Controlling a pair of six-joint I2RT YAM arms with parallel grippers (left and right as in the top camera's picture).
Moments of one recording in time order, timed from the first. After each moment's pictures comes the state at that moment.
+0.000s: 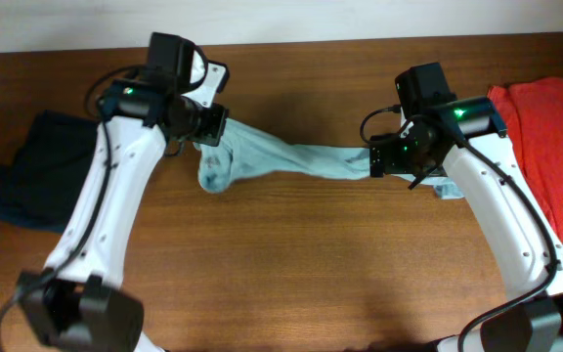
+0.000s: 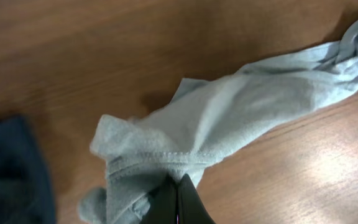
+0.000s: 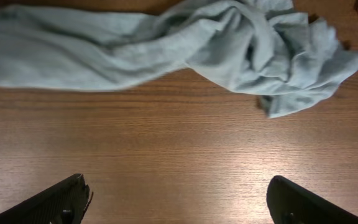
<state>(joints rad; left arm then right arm) -0.21 1.75 1.75 -1.08 0.12 0.10 0.20 1.62 1.54 -1.24 0.08 0.24</state>
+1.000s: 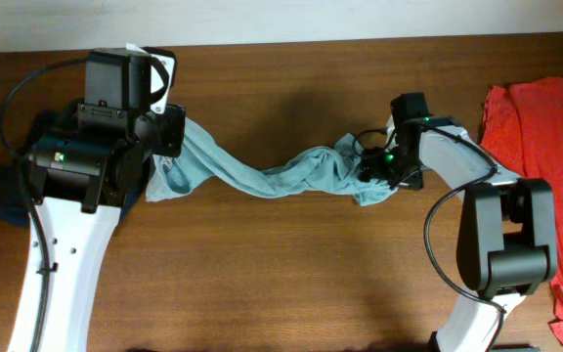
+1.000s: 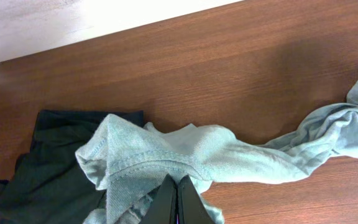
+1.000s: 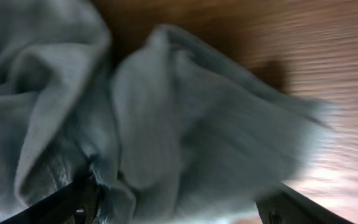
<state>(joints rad) -0.22 1.45 1.75 -1.12 -0.17 0.05 0.07 1.98 1.31 -0.77 -0.18 0.23</state>
